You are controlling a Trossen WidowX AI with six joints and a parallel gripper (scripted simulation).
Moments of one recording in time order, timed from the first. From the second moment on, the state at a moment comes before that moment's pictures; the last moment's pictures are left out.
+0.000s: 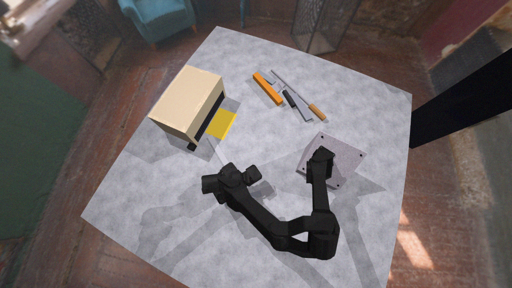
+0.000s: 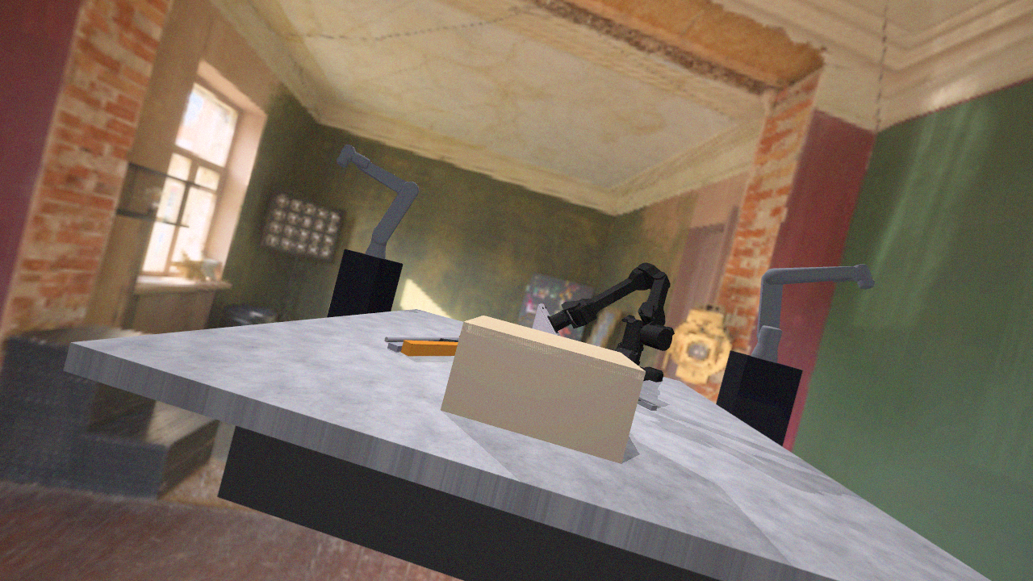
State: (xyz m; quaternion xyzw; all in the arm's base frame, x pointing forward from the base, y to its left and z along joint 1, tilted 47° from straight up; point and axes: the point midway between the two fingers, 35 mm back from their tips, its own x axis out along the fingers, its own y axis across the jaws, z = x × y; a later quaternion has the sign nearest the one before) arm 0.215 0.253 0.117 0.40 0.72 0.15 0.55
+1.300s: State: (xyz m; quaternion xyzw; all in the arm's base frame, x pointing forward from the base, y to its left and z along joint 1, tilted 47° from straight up) arm 0.233 0.248 0.110 0.38 0.71 0.16 0.56
